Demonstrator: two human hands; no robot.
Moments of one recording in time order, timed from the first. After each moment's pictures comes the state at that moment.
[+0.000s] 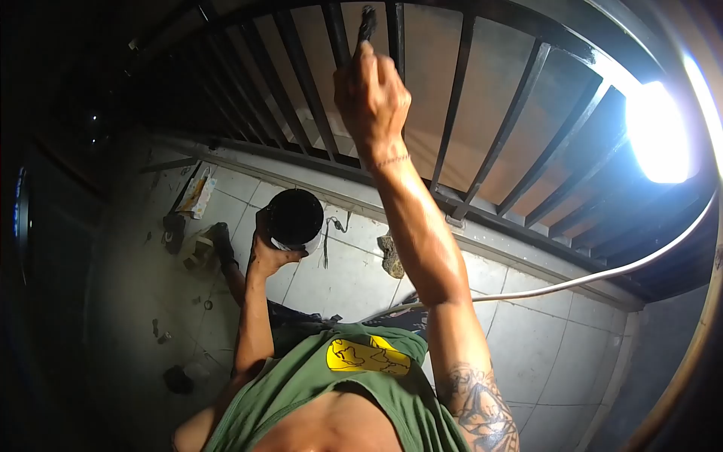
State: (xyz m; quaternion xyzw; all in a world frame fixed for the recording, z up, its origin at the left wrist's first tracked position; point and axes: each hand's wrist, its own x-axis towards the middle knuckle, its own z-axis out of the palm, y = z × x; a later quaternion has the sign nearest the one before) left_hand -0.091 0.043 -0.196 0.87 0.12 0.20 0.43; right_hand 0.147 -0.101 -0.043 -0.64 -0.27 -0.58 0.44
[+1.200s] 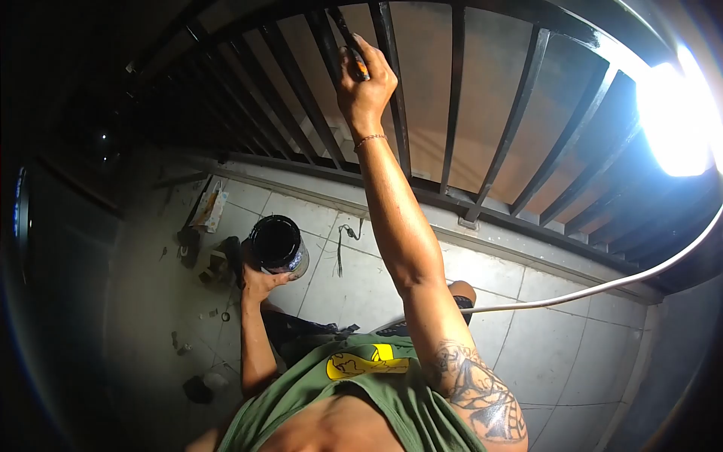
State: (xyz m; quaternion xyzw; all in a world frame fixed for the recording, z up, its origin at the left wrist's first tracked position) left_hand -0.127 0.062 -0.200 0.87 0.14 0.22 0.42; right_hand 0.202 -0.066 -0.069 -0.55 -0.20 -0.39 0.71
